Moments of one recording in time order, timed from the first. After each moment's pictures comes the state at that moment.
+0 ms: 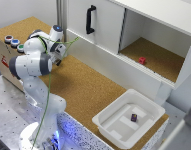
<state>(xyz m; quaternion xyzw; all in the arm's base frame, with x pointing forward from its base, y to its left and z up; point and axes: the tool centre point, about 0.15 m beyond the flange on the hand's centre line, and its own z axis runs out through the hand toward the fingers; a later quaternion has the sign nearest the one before) 0.322 0.351 0.310 -0.97 -0.13 -0.04 0.17</state>
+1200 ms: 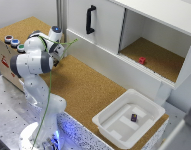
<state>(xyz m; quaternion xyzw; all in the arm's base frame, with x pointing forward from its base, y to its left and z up) 0.326 0.359 0.307 -0.98 -0.10 -0.05 0.18</state>
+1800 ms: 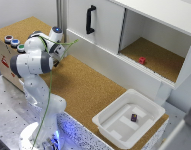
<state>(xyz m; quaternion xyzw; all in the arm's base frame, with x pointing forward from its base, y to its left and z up) 0.326 0.356 0.304 -0.98 -0.09 -0.04 0.19</state>
